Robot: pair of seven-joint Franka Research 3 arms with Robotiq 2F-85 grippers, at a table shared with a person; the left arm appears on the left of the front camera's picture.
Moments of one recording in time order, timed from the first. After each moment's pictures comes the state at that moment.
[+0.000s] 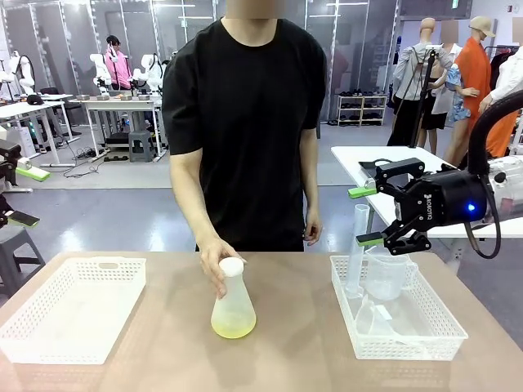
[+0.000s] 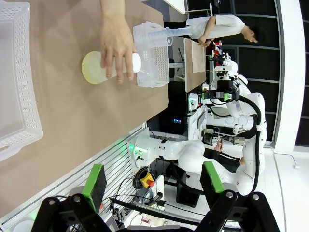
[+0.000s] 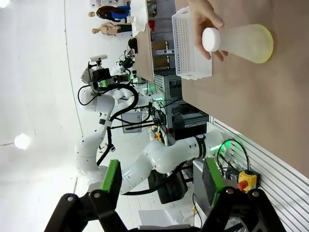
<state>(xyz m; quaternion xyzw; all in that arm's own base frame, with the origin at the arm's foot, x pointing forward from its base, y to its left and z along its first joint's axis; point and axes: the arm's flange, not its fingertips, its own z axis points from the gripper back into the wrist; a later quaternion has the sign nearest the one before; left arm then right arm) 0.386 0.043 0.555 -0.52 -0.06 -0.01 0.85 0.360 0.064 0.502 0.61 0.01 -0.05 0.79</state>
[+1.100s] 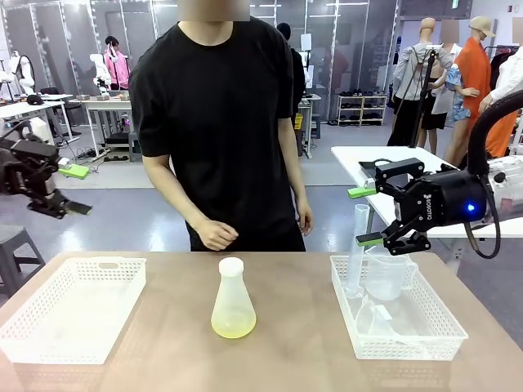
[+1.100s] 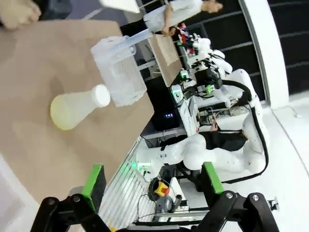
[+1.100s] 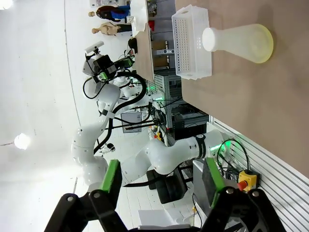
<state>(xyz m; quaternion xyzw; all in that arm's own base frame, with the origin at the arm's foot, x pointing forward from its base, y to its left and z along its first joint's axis) 0.442 -0.009 0.527 -0.58 -0.14 -0.16 0.79 0.360 0.065 0.502 0.61 0.01 -0.05 0.79</state>
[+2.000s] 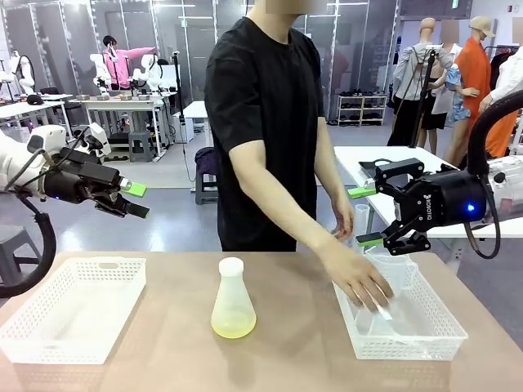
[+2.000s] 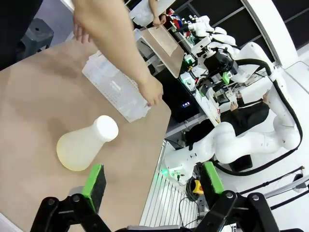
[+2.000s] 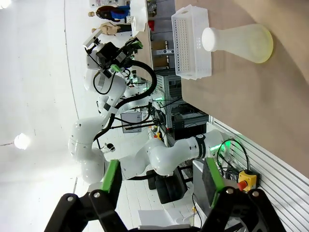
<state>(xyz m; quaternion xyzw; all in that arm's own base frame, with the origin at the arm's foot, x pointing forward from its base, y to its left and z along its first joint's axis) 0.476 -0.085 0.497 -0.55 -0.21 -0.29 0.76 0.360 0.065 0.502 0.61 0.01 -0.05 0.79</state>
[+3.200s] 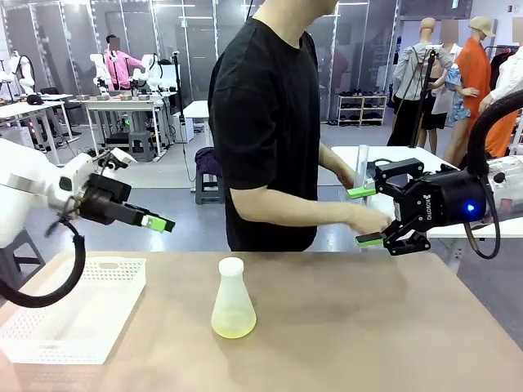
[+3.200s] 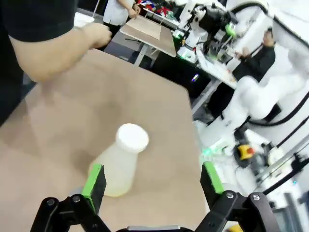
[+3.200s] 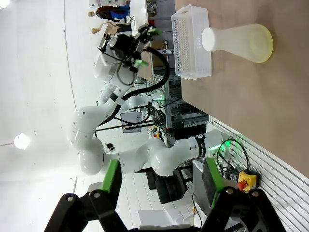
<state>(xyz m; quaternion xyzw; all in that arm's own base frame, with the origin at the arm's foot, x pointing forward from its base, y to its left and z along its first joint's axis) 0.512 -0.121 0.432 -0.50 -0.30 -0.47 0.66 0.360 0.065 0.502 0.61 0.01 -0.05 0.79</state>
